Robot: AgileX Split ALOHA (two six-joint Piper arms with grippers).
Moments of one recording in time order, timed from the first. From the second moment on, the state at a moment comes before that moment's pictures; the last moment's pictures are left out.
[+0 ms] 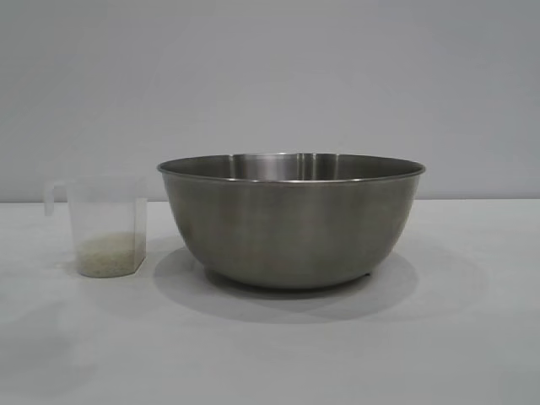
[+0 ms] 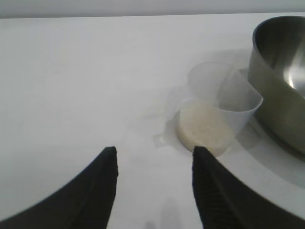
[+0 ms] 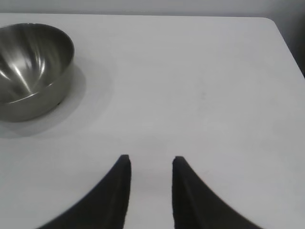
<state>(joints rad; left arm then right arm) -0.14 1.76 -0.12 0.20 -1.14 -0.16 0.07 -0.02 -0.49 0.05 1.14 -0.03</state>
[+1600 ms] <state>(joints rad) -0.14 1.96 -0.34 0.27 -1.14 -0.18 0.07 -0.02 -0.49 0.05 1.14 -0.03</state>
